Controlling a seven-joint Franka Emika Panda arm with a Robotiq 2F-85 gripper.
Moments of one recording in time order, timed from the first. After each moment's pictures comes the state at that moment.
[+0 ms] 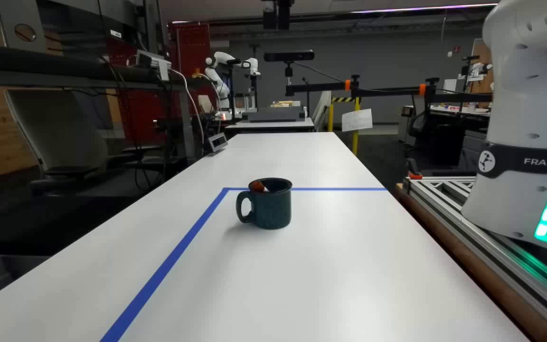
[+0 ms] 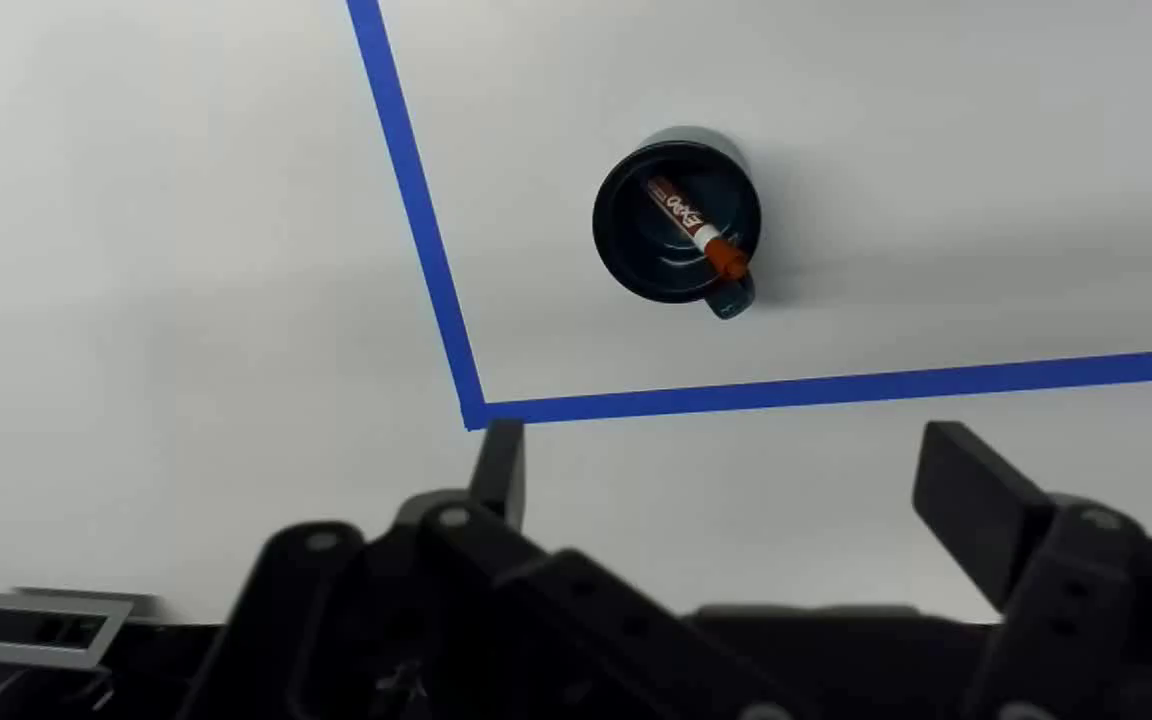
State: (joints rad) arm -0.13 -0.55 0.07 -2.45 -0.20 2.00 0.18
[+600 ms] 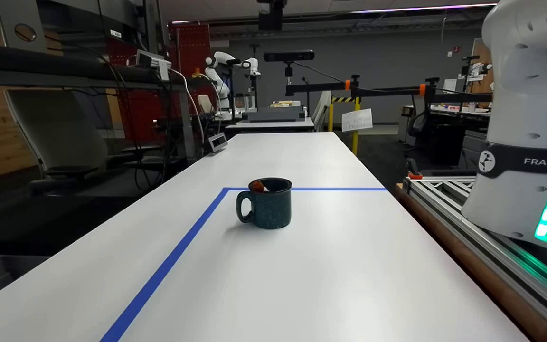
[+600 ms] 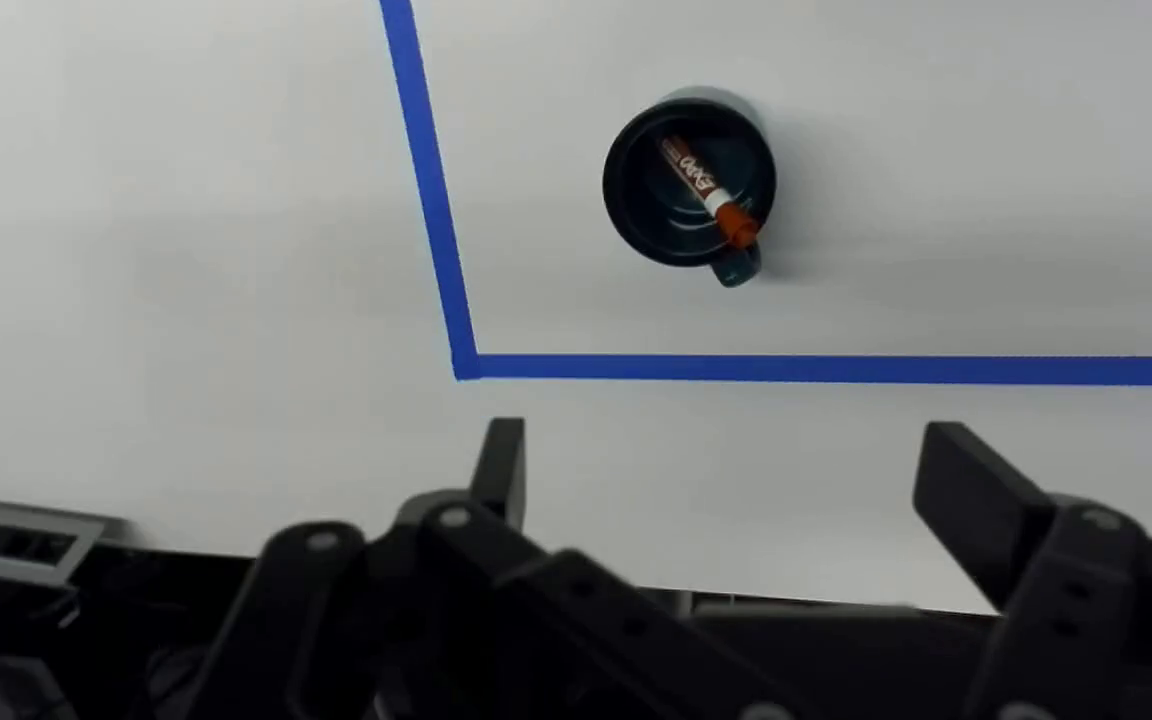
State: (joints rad) arm -0.11 -0.55 0.06 -2.46 -0.23 2.07 0.11
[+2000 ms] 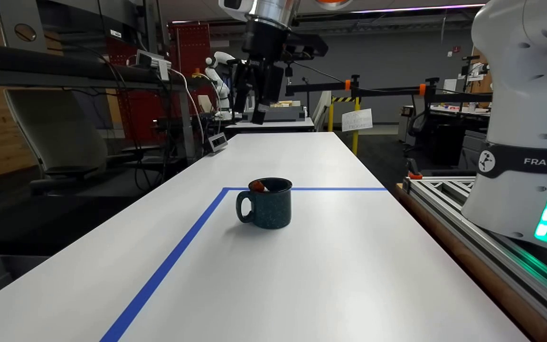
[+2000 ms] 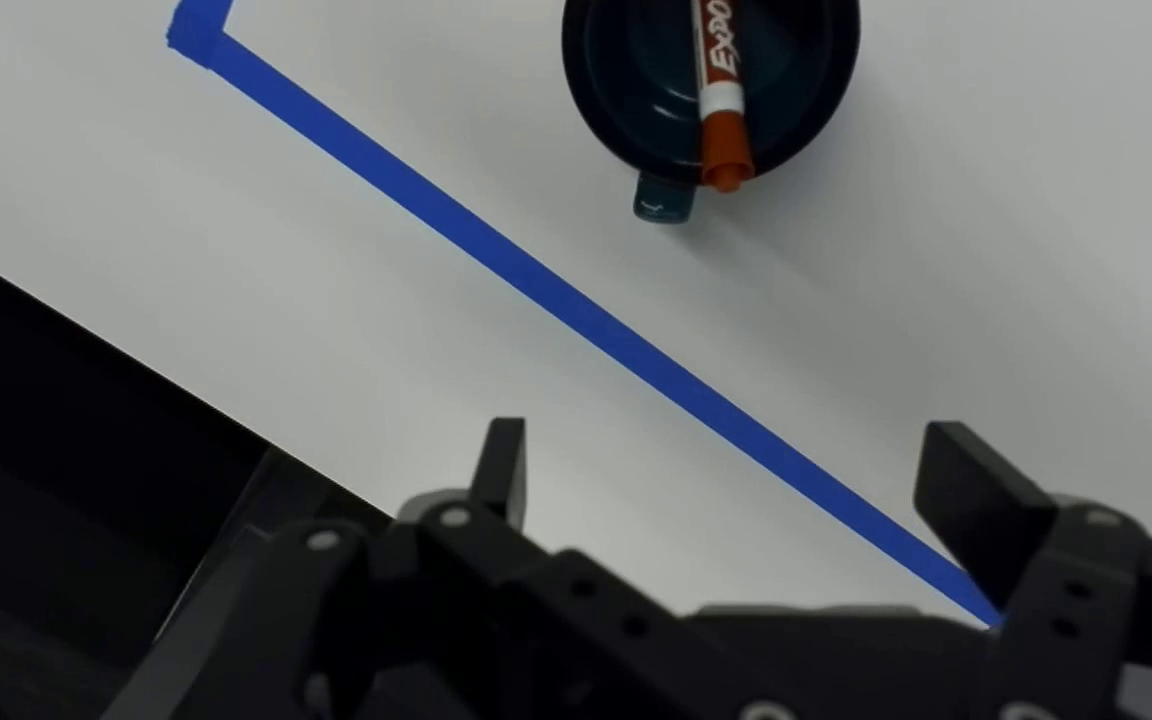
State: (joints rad) arm 0.11 -0.27 -0.25 -2.69 -0.10 2.75 -0.72
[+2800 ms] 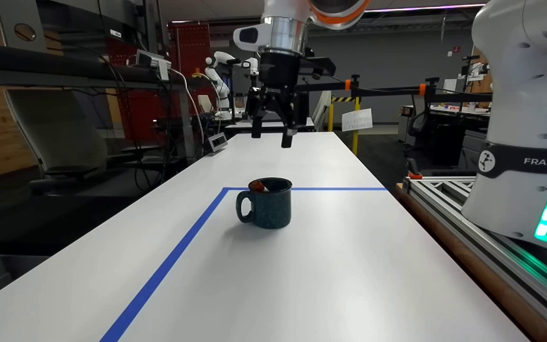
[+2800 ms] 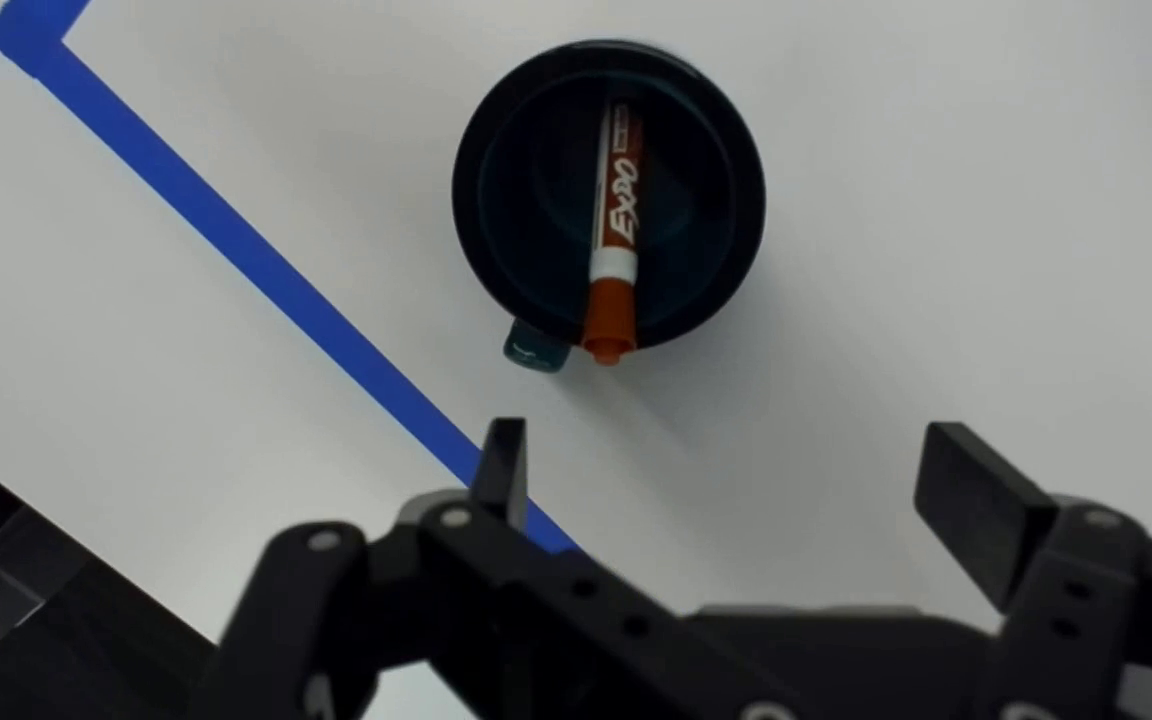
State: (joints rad) arm 0.10 -0.21 -0.27 -2.74 0.00 2.71 -1.06
